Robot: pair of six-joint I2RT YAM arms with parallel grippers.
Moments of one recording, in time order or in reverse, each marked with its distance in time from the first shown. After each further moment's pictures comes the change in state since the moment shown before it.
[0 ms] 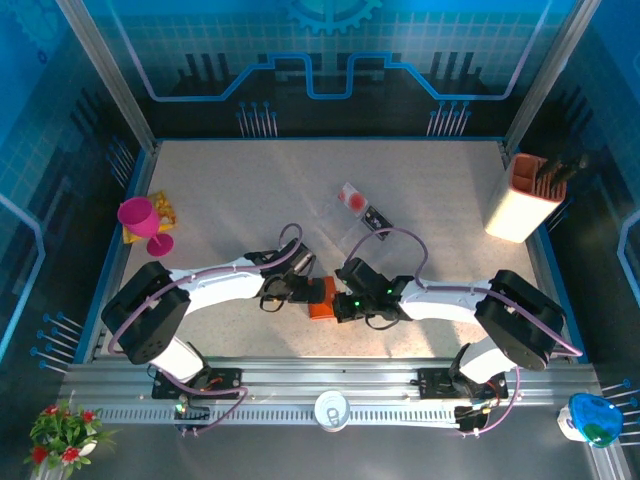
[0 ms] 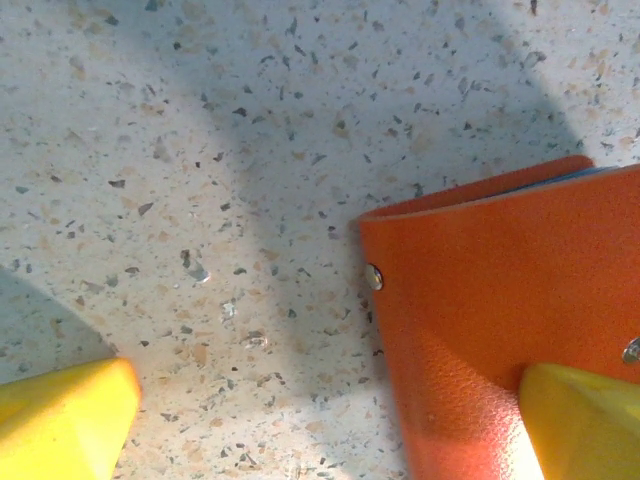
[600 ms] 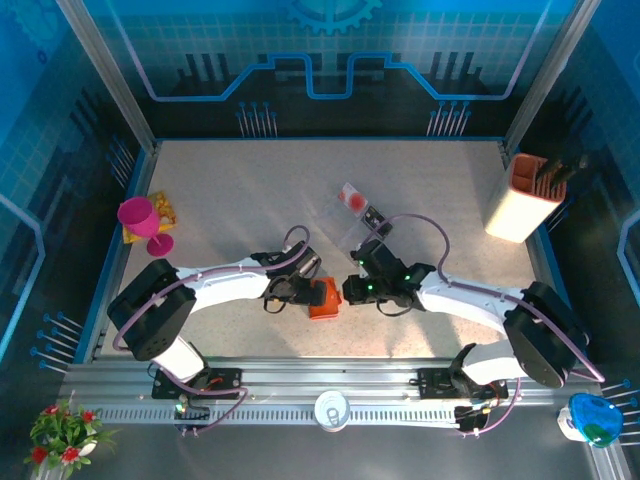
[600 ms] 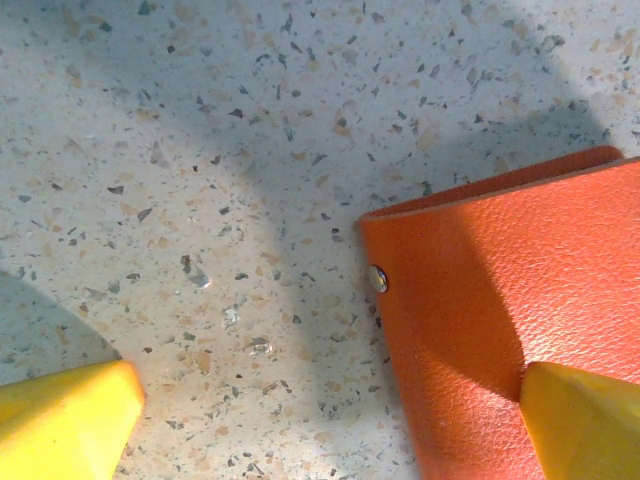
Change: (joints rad) left arm -0.028 0.034 0.024 -0.031 -0.066 0.018; right arm -0.135 -0.137 0.043 -0.137 -0.016 -0.037
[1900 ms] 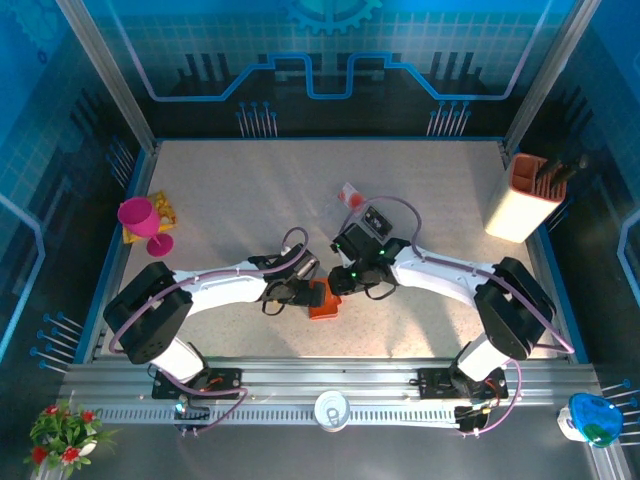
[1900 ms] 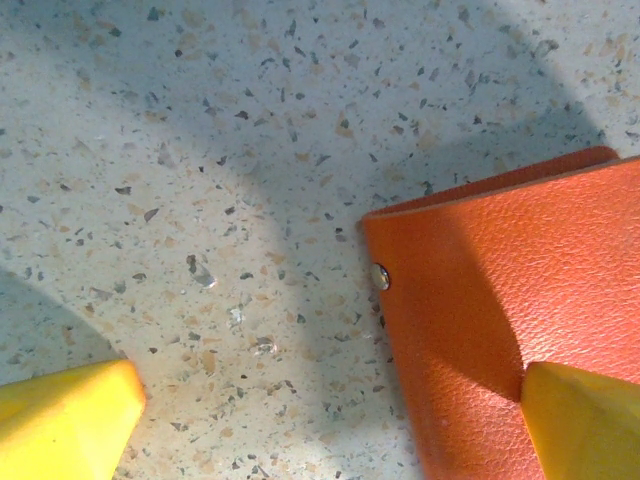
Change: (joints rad) left arm -0.006 -0.026 -0.037 0.043 -0.015 0.001; right arm 0.021 0.221 0.290 -0.255 0.021 -0.176
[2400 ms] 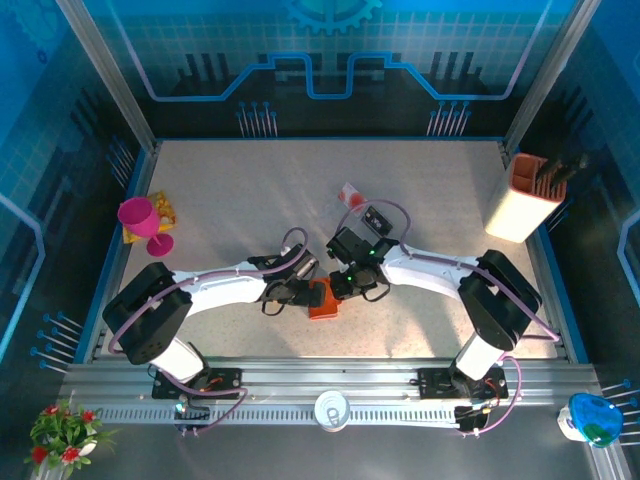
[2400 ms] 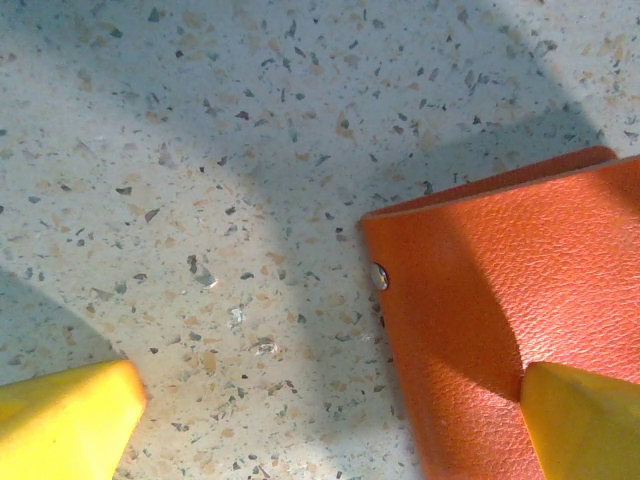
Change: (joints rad) left arm 0.000 -0.003 -0.005 0.006 0.000 0.002; right arm 0.017 0.081 0.027 -0.045 0.035 -0.017
